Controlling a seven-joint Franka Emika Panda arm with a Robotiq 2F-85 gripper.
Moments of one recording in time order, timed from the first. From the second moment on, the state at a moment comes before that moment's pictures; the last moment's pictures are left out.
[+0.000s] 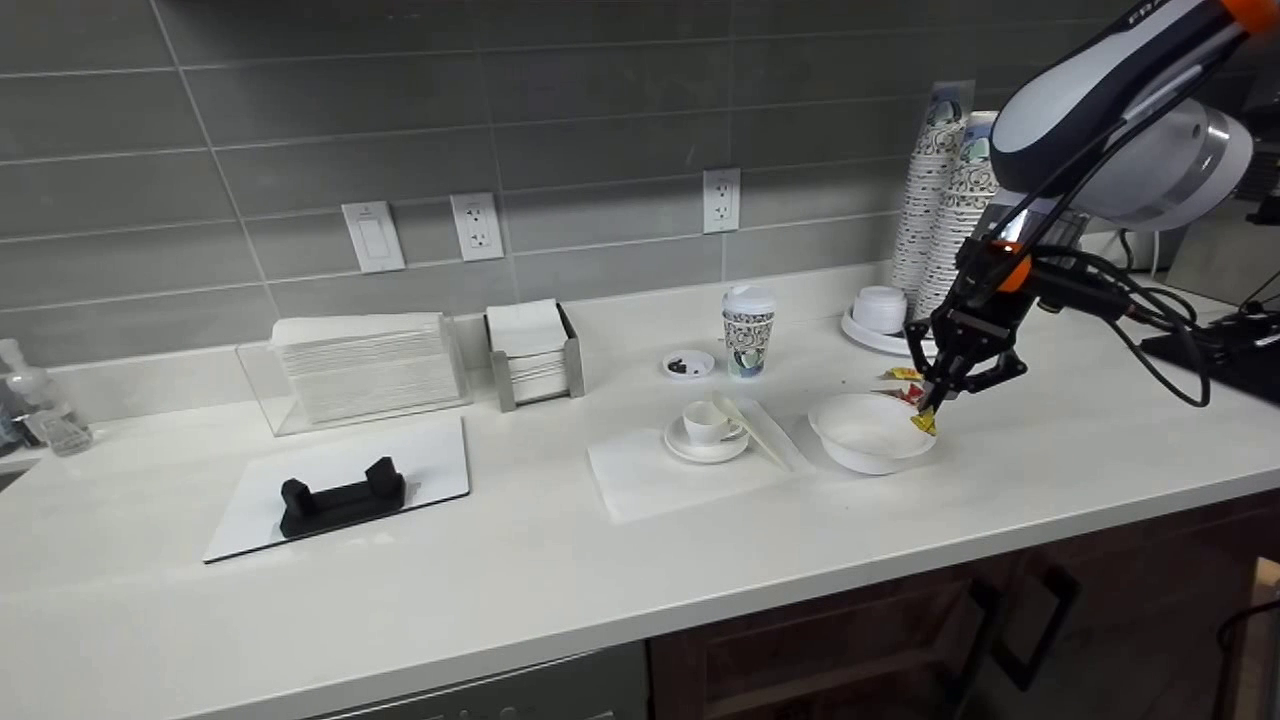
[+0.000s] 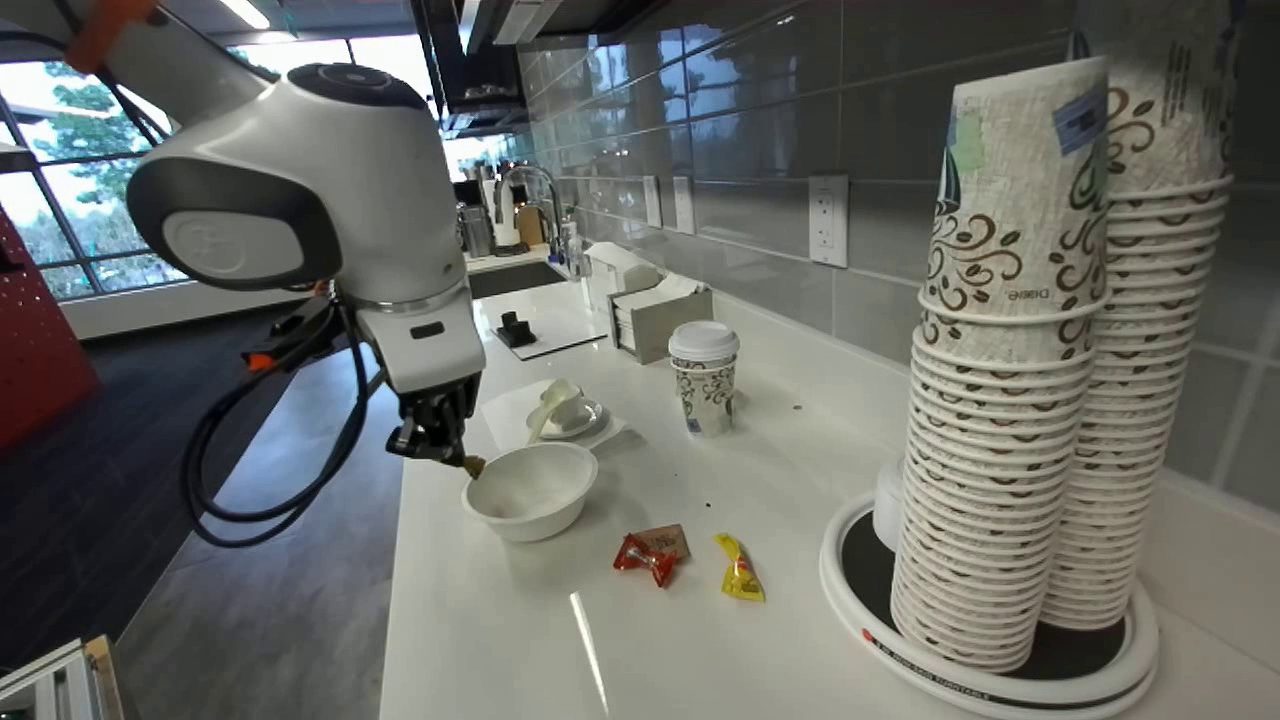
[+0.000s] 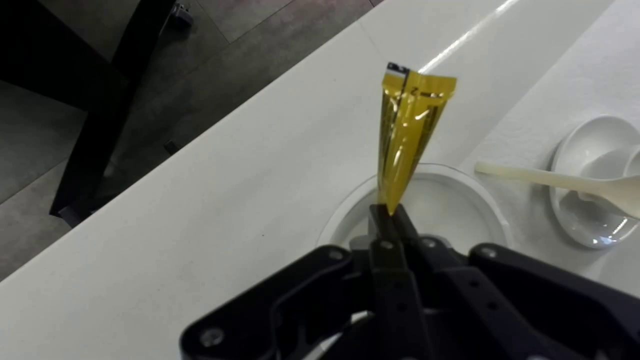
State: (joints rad) arm -0.12 -0.25 -0.15 -2.70 0.51 2.43 0.47
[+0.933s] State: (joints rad) arm -0.10 -0.19 -0.09 -2.70 0.57 2.68 0.50
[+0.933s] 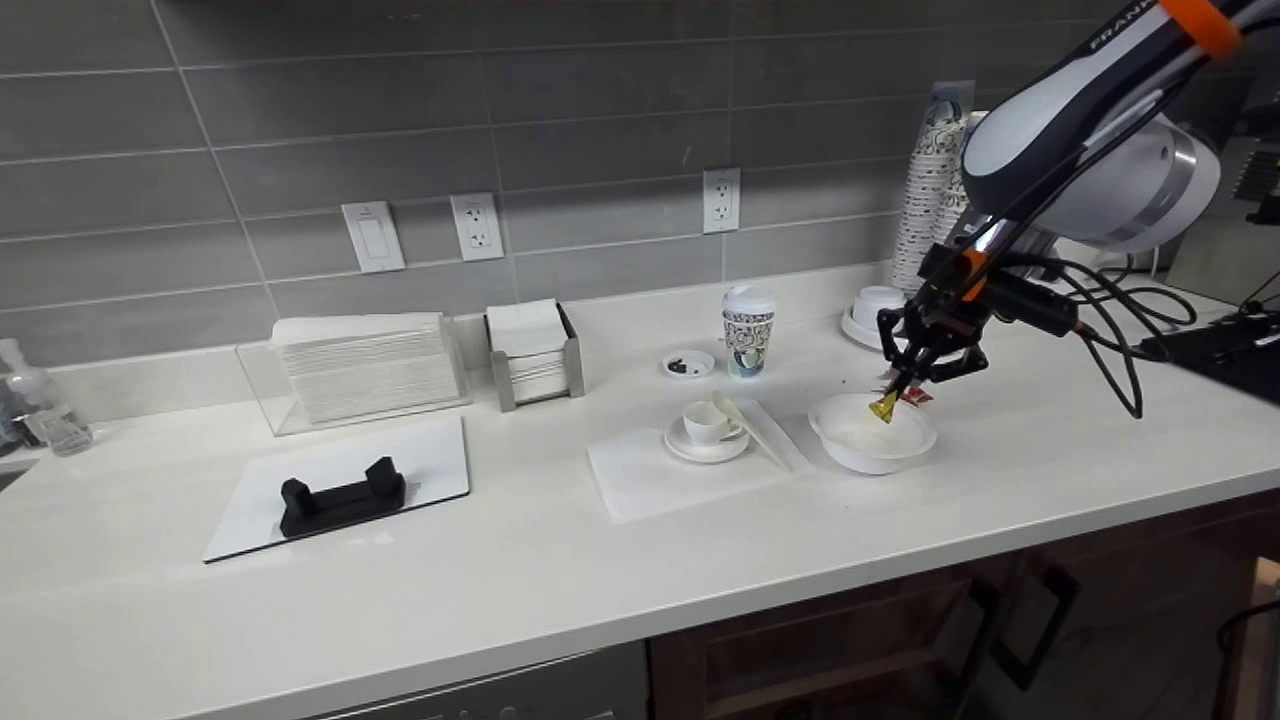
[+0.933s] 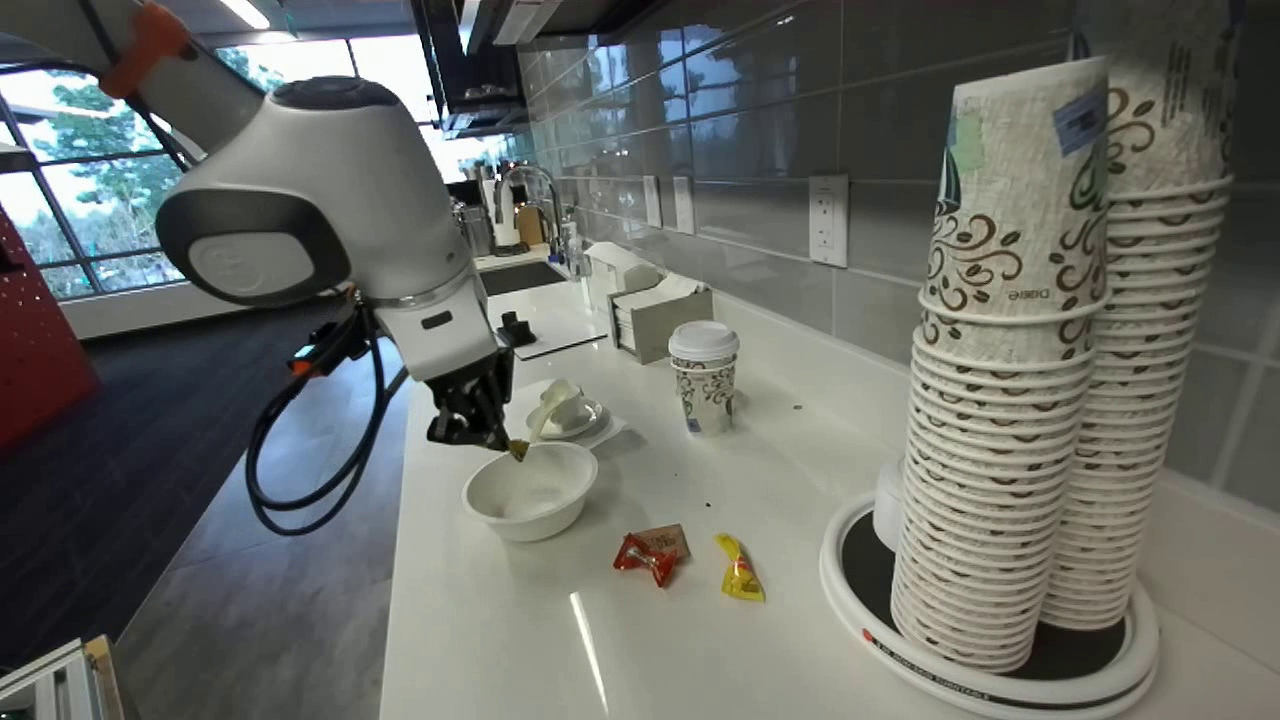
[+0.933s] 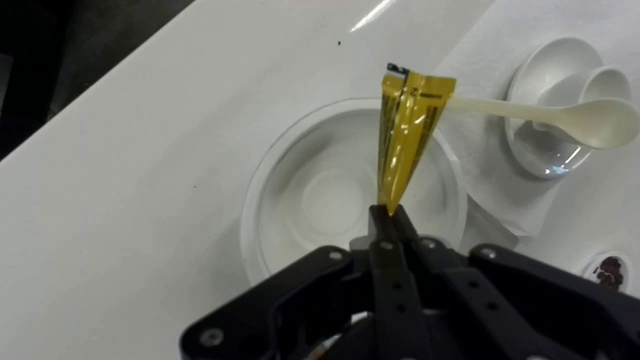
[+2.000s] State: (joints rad) arm -0.12 -0.17 -0.06 -2.70 0.47 2.83 0.70
